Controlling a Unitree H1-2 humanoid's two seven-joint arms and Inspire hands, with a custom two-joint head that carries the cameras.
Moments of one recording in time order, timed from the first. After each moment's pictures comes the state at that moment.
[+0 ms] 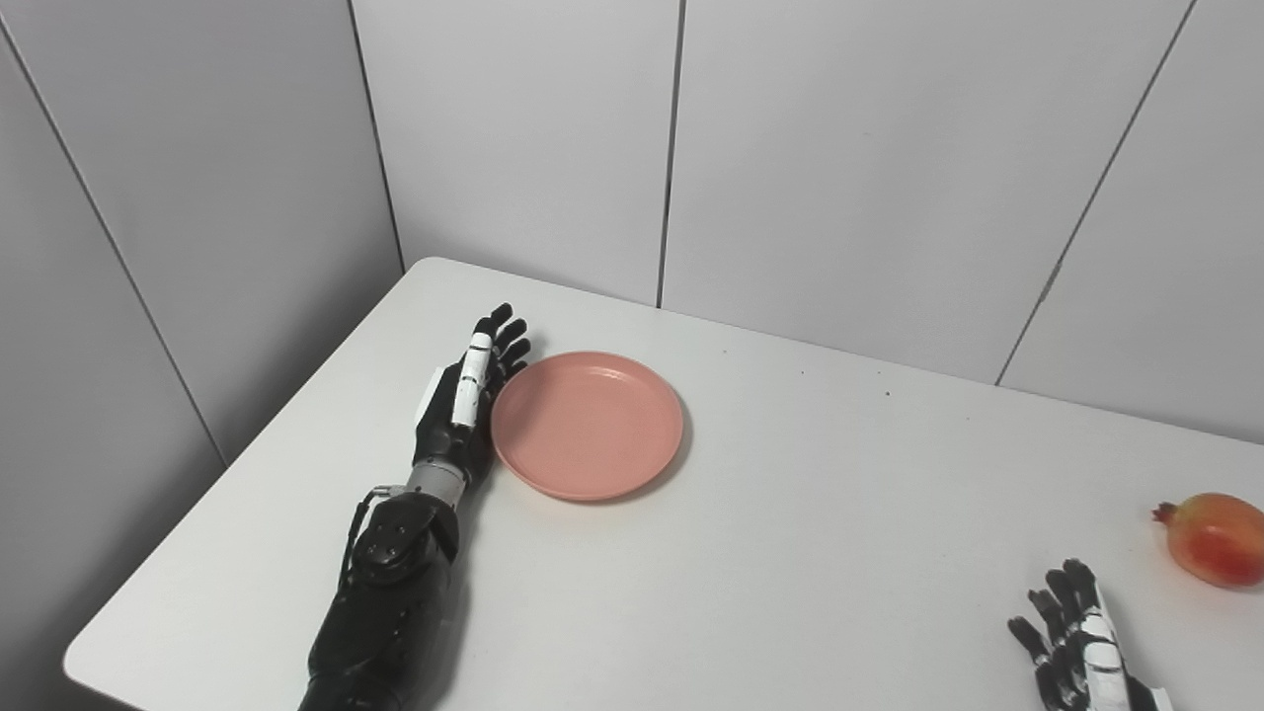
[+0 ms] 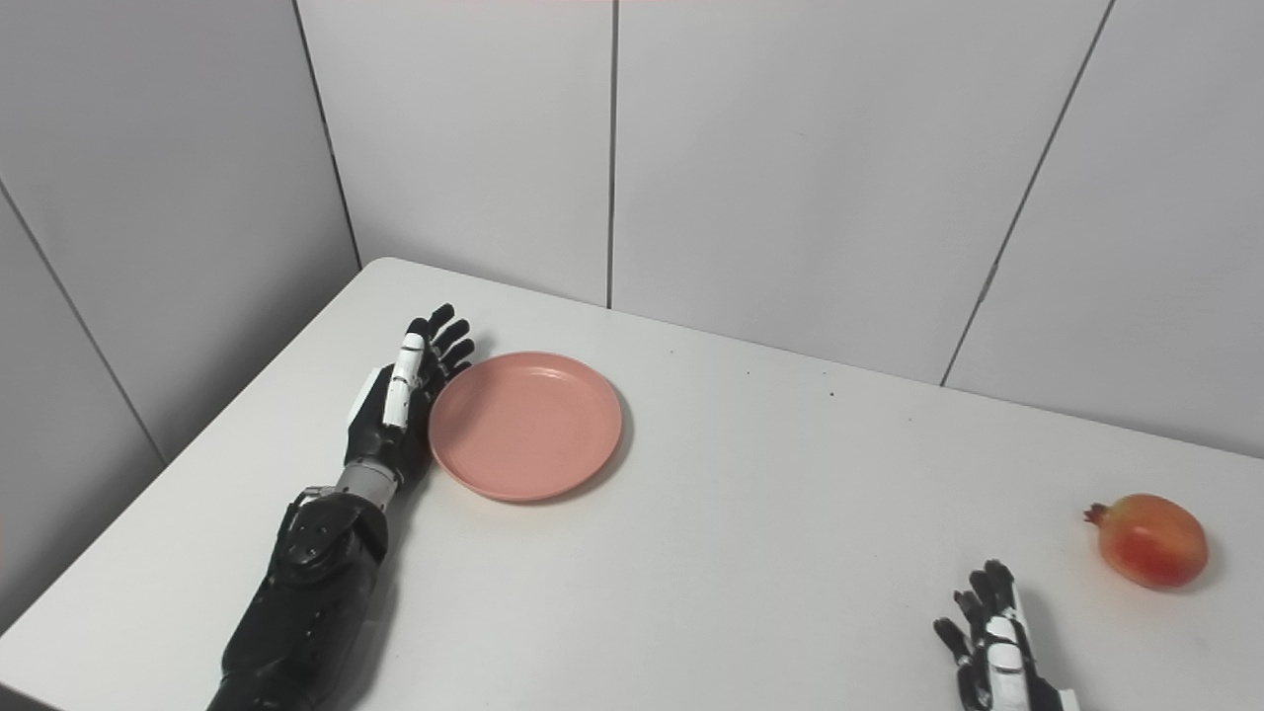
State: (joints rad) left arm -0.34 0.21 0.20 0.37 -0.29 -0.09 -0.06; right arm 0.06 -0.06 0.03 -0.18 0.15 0.06 0.12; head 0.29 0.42
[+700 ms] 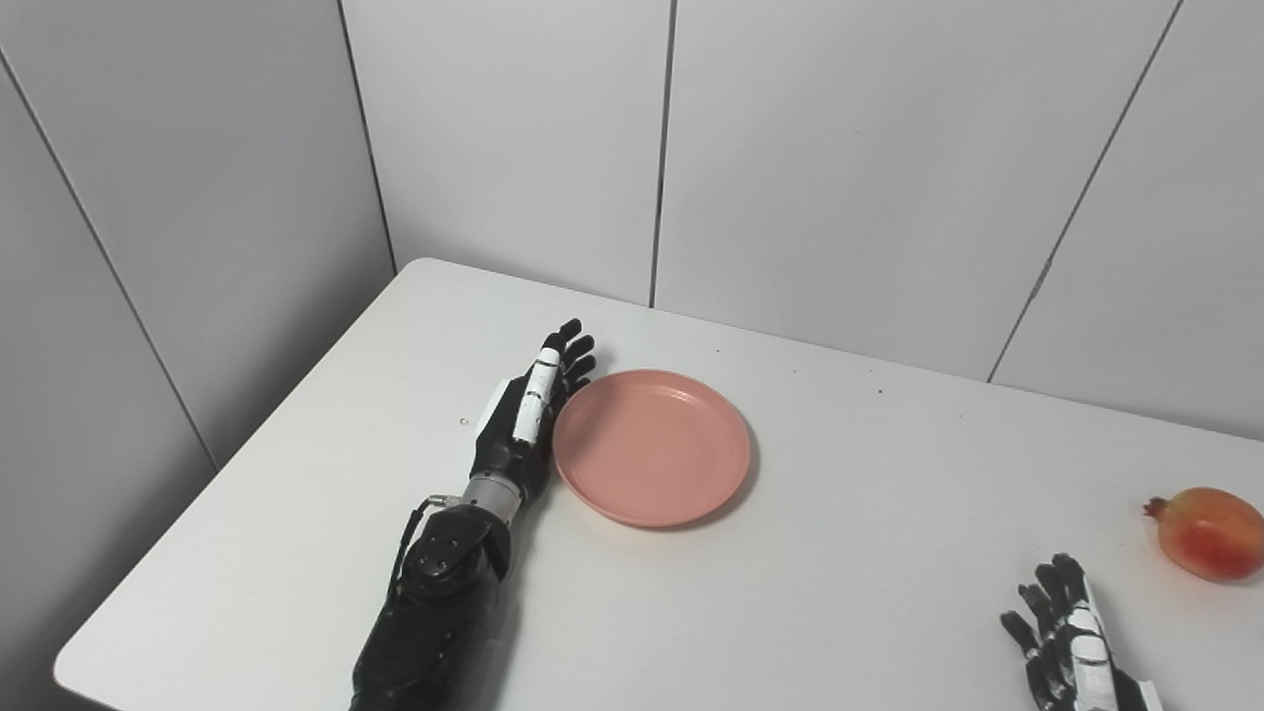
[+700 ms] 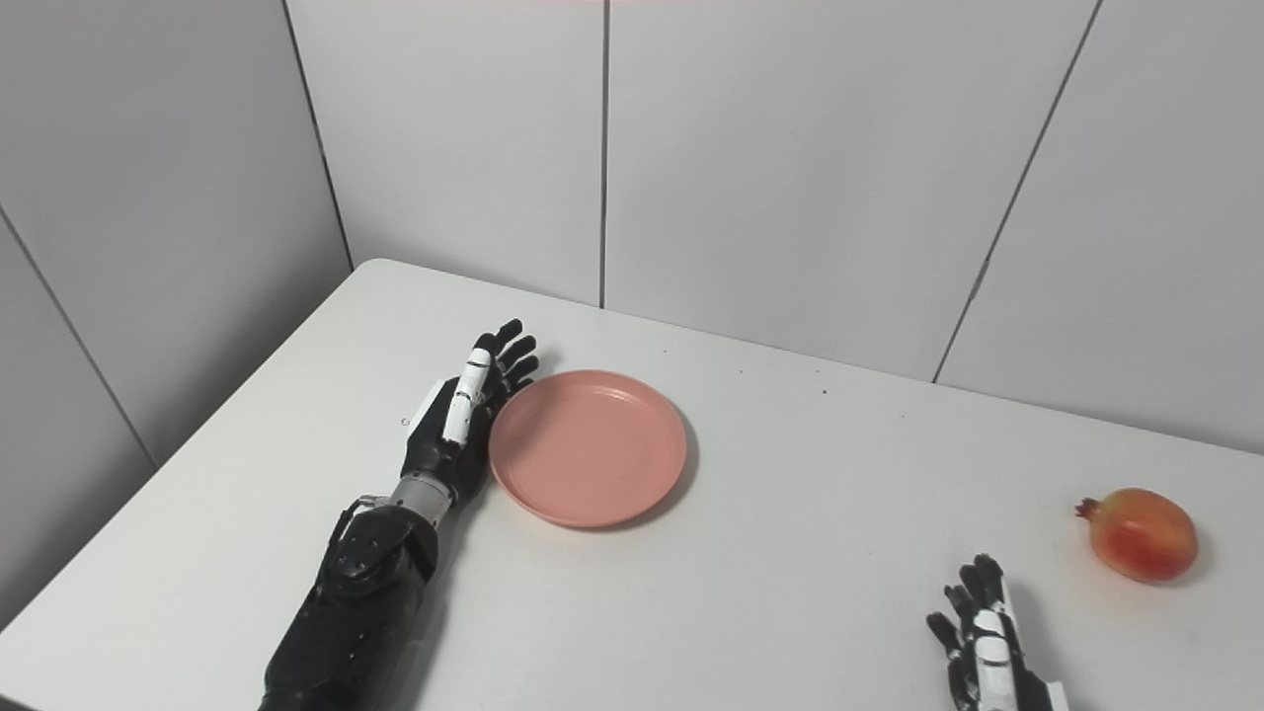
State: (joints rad) left arm -0.34 0.14 0.14 0.30 -0.26 -0.02 -0.07; right arm 0.06 -0.04 0.03 -0.17 0.13 0.06 0.12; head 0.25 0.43
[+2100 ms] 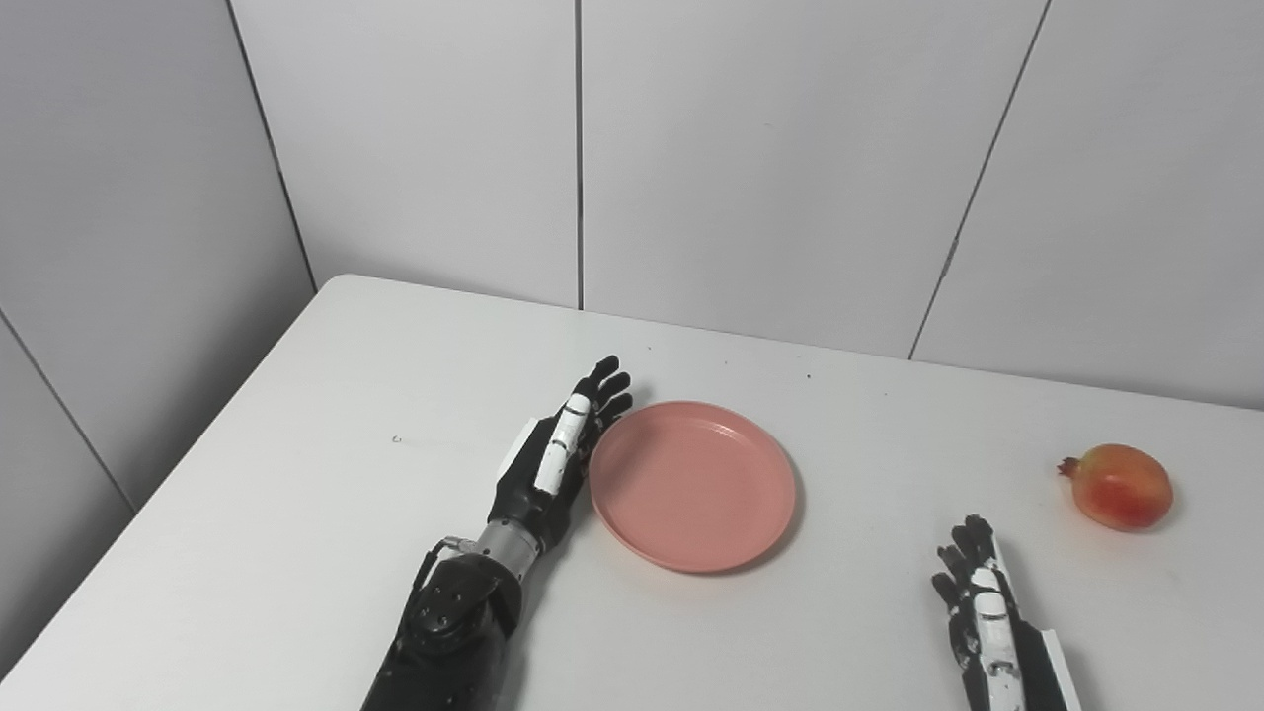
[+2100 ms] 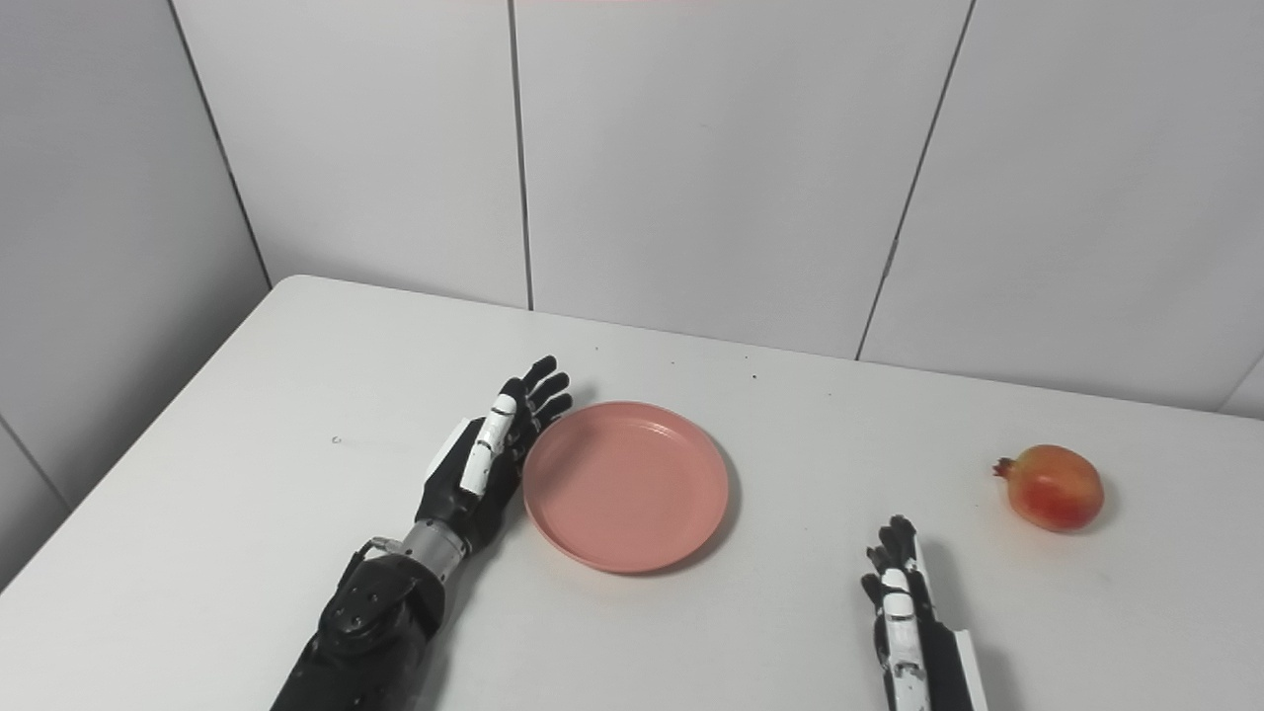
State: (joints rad) left arm -0.31 0.05 0.00 0.25 -0.22 -0.01 -0.17; right arm 0.06 0.01 0.06 -0.14 0.05 0.01 0.07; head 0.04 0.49
